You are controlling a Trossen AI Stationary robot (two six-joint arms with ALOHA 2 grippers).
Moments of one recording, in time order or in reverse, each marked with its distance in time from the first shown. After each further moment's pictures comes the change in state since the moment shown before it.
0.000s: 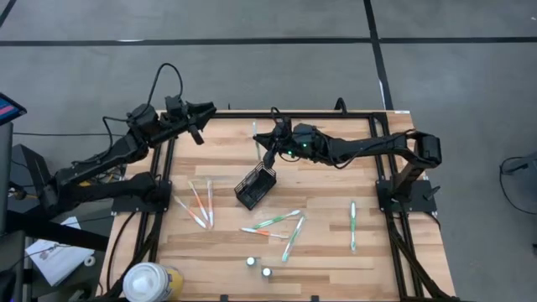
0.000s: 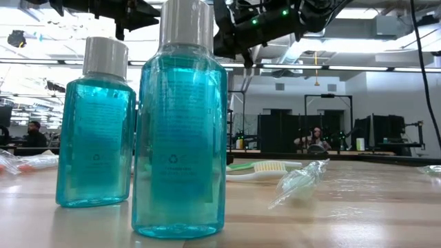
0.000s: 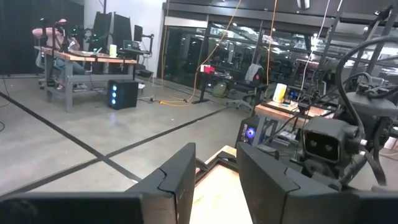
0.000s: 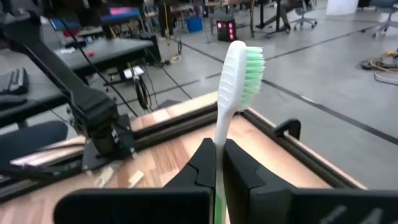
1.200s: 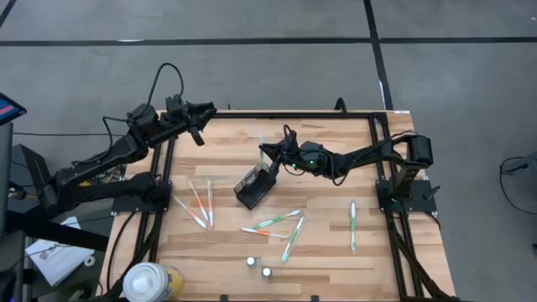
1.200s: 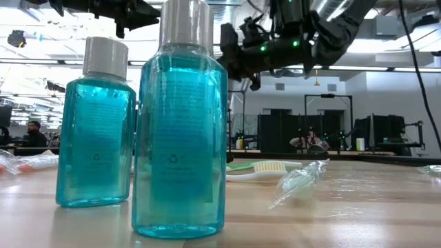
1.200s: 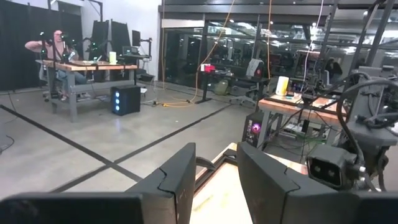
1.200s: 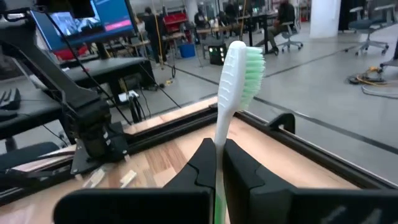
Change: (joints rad) left arm 0.000 0.000 0.000 -0.001 0.008 0.083; right arm 0.047 0.092 -0.244 0.455 0.102 0.010
